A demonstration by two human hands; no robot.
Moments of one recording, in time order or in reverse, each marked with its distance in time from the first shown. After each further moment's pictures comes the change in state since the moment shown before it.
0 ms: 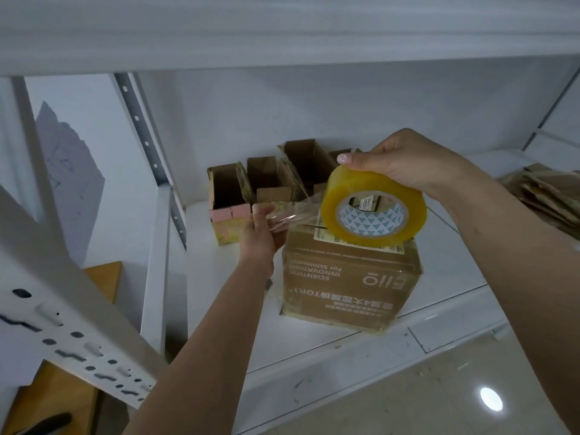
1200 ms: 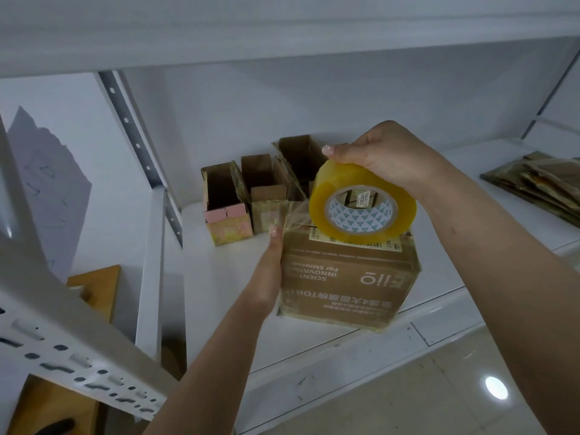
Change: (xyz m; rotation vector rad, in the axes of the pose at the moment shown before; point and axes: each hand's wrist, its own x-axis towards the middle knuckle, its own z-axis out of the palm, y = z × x) left_hand -0.043 -0.018 -0.013 0.159 -0.408 -0.063; right_hand 0.006 -0.003 0.013 0.023 0.110 -0.044
